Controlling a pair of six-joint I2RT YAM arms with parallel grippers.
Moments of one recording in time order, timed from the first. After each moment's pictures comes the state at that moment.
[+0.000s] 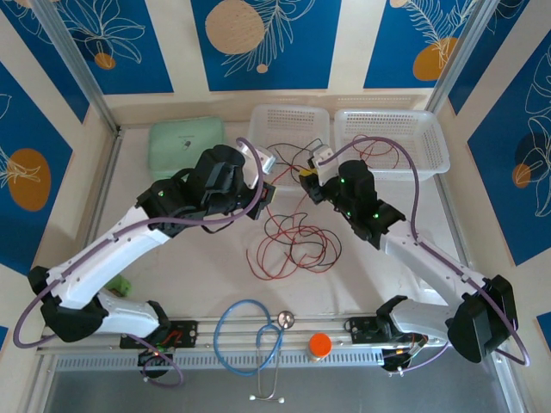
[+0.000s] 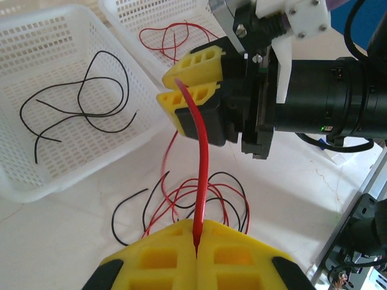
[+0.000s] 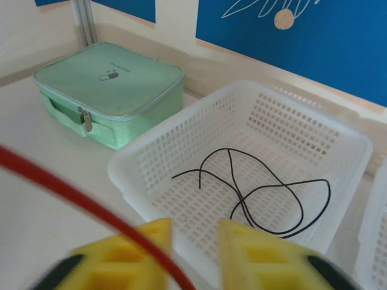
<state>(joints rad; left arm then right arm) -0.93 1.31 1.57 -0.83 -0.02 -0.23 0.56 1.16 0.89 -0.04 -0.01 -0.10</state>
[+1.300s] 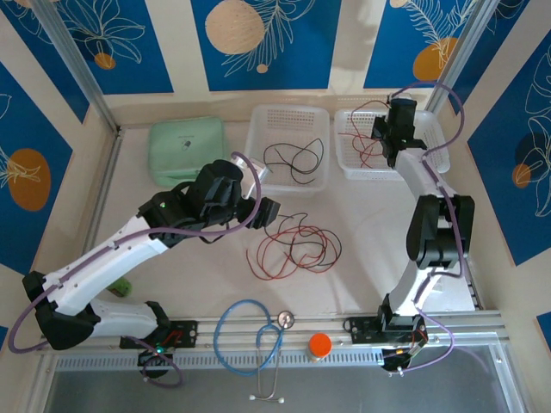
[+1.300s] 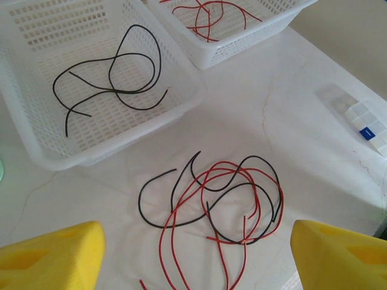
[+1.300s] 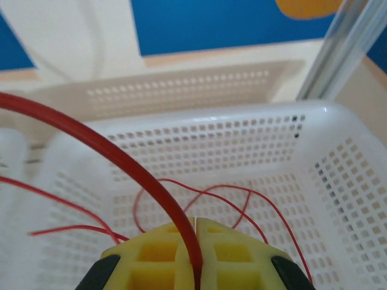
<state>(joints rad) -0.93 1.24 1.39 -0.77 -0.12 -0.24 -0.03 1.82 1.45 -0.14 0.19 0.06</state>
